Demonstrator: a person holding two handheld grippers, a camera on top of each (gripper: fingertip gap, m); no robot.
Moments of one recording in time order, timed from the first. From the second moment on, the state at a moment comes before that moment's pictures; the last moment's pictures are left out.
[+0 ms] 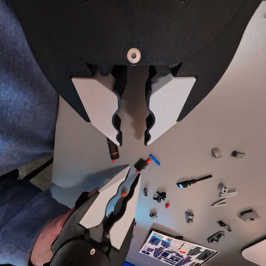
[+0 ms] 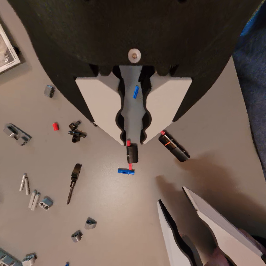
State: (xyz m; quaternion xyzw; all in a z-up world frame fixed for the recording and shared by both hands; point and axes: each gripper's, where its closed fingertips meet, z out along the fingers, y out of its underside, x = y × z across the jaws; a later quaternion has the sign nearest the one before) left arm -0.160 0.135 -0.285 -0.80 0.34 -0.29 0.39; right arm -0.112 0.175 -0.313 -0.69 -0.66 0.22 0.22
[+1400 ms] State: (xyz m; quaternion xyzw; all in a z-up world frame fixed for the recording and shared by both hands) left arm -0.132 0.139 -0.207 -0.69 0.13 -0.57 0.43; right arm -0.118 0.141 -0.211 -0.68 -0.40 0.37 0.49
